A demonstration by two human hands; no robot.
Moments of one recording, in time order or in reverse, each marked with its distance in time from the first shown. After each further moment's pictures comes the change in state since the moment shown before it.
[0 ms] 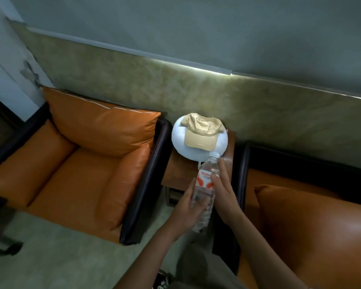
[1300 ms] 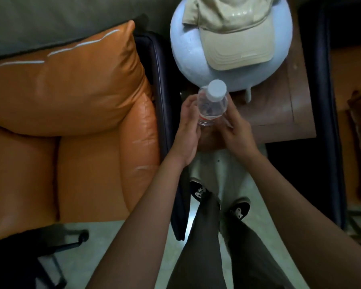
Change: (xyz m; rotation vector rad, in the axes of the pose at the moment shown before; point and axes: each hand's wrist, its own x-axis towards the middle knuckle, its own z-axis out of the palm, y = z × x) left_hand 0.255 -0.119 -0.178 -0.104 -0.050 -0.084; right_hand 0.210 0.208 0.069 -0.358 0.264 -0.080
